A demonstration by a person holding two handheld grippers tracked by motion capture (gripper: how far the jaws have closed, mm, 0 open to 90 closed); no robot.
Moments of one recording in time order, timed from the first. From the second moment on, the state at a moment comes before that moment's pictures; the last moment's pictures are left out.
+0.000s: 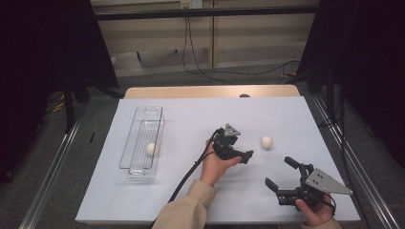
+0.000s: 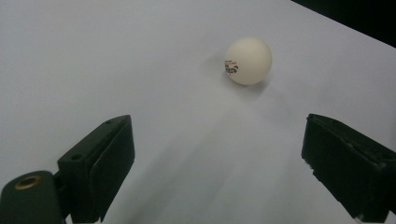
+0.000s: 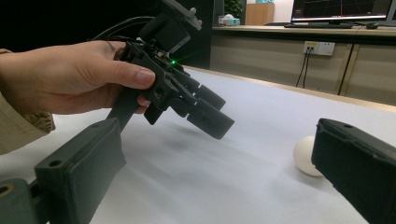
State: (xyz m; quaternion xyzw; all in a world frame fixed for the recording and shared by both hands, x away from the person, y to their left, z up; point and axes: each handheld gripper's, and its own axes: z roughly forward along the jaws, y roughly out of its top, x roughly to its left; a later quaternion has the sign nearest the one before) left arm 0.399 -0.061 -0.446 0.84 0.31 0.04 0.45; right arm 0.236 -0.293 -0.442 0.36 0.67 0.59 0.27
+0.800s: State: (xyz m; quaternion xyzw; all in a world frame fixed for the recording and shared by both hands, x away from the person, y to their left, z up) left arm 0.401 -0.079 -0.449 0.84 0.31 0.04 0.45; right arm 0.236 -0.293 -0.442 0.36 0.67 0.59 0.27
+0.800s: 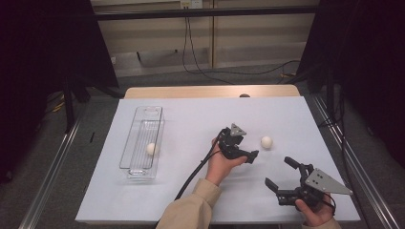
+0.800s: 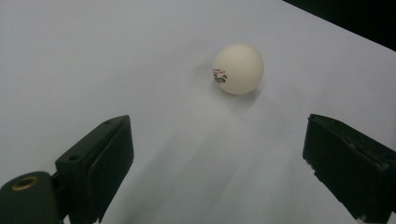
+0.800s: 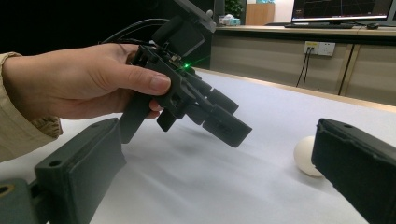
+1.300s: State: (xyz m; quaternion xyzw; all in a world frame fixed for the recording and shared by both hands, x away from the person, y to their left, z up) left arm 0.403 -0.087 -0.451 0.84 0.30 0.04 0.45; right arm 0.236 -0.293 -0.442 0.36 0.67 0.59 0.27
